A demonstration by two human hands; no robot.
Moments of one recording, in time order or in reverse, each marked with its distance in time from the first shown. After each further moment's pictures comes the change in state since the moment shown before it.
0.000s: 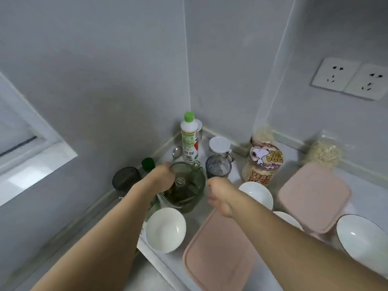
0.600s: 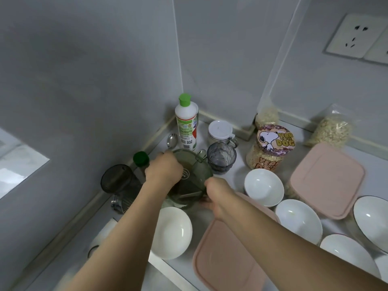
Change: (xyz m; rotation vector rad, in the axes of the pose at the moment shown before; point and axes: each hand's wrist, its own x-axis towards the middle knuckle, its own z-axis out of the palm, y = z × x) left_hand 0.033 0.005 0.015 0.177 0.087 -0.025; right_hand 0.050 0.023 0.032 0.115 0.102 0.011
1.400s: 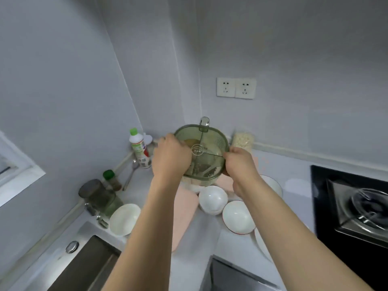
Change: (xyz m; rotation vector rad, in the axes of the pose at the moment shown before) left_hand -0.266 0.204 -0.040 -0.295 0.393 0.254; right_hand -0.224 -0.009 -0.251 0.163 0.141 -0.636
